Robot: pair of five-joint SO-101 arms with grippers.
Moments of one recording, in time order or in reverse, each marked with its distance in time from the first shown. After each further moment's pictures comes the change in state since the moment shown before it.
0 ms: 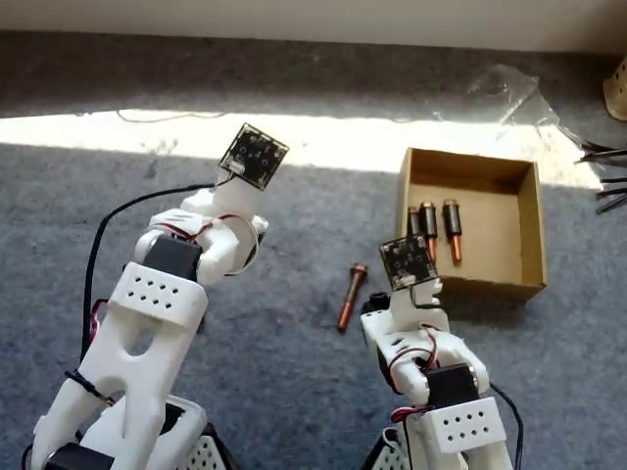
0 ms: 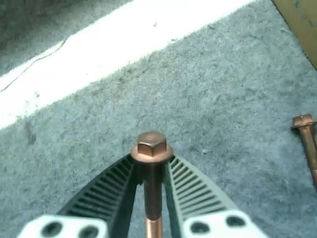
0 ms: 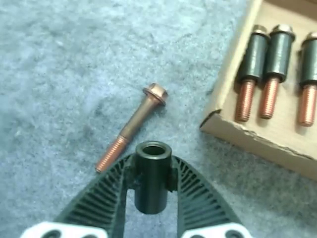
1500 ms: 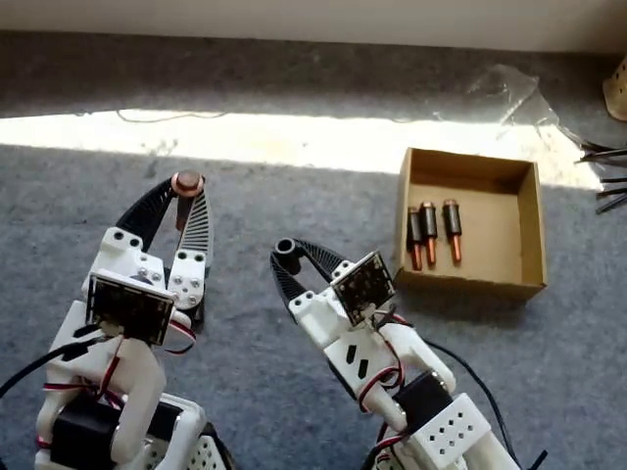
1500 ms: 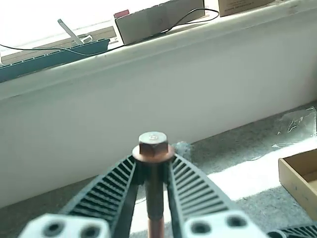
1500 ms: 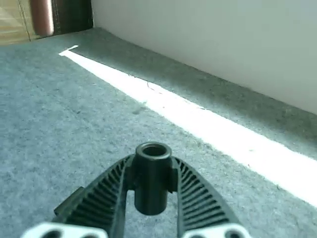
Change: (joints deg) left arm -1.5 -55.9 10.3 -2.7 0.0; right arm -22.5 0.1 0.1 -38.2 -4.6
